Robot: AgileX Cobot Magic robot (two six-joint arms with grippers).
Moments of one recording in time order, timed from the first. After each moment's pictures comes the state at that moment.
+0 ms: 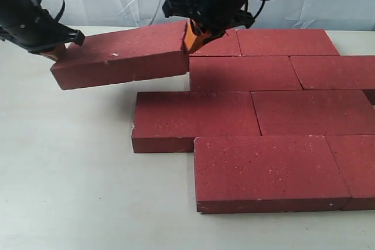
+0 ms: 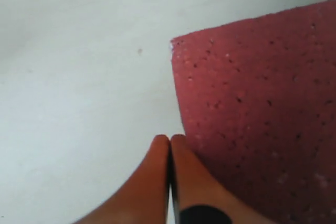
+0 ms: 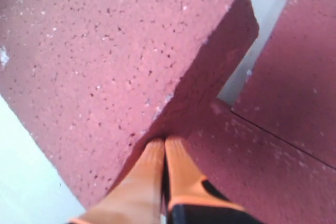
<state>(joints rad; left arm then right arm) -0.05 1.91 -1.42 -0.32 0.82 0.33 0.45 2.08 -1.89 0.45 1.16 -0.11</state>
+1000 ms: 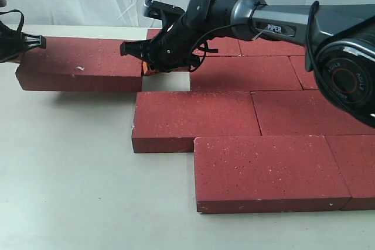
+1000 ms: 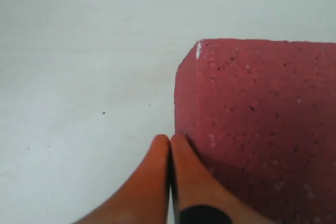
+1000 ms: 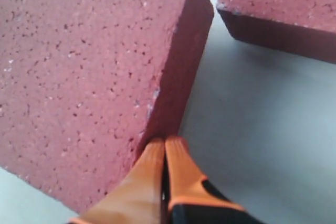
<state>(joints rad) 0.12 1.91 -1.23 -0.39 0.41 0.34 0.57 2.35 -1.89 0.58 0.63 -0.10</state>
